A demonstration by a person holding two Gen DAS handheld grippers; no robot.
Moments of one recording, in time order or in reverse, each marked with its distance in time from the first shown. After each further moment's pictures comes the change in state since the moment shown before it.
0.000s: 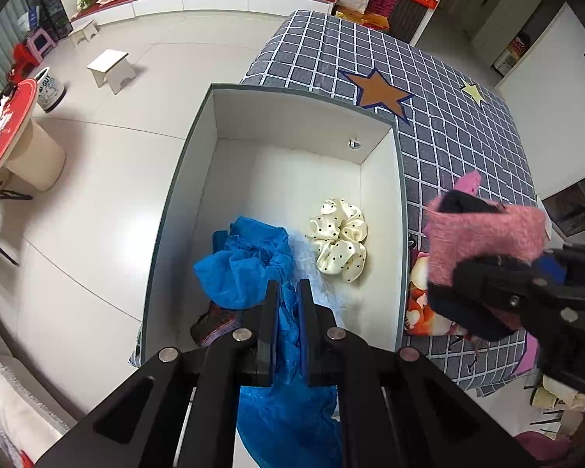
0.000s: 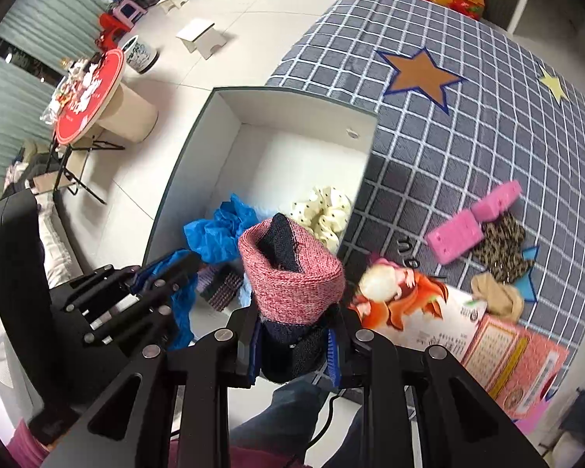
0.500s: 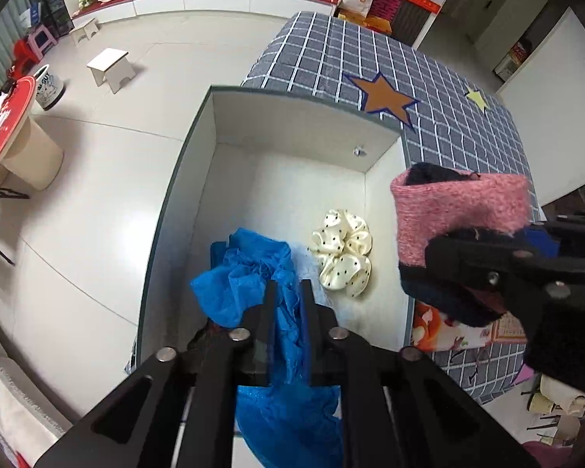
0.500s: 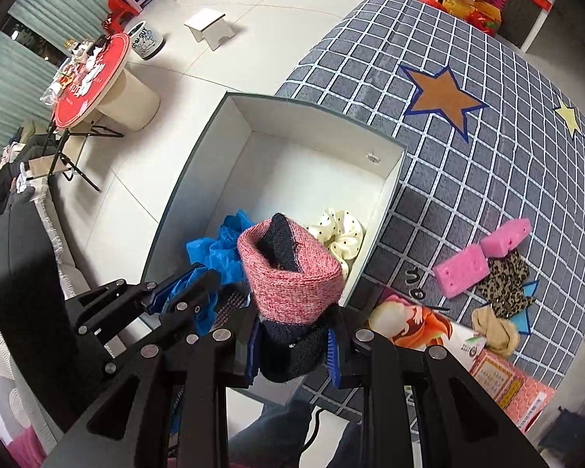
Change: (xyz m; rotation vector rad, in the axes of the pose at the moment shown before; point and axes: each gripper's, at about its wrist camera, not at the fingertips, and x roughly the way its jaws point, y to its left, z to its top) left arm 0.010 0.005 0.010 -0.014 -0.012 -0.013; right arm 0.013 0.016 0.030 -0.062 0.014 -0.036
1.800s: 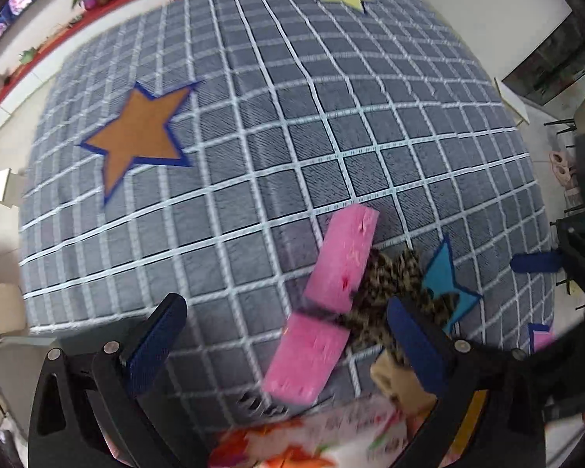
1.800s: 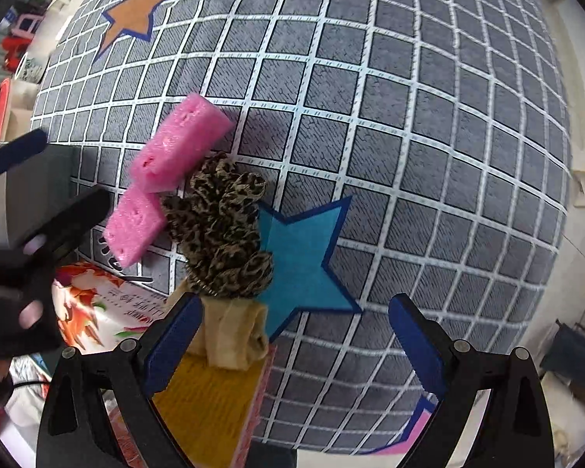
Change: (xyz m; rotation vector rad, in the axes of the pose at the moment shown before) left arm 0.154 -0.266 0.101 0.490 0.191 -0.021; right arm 0.061 -0.339 -0.048 0.282 0.256 -0.086
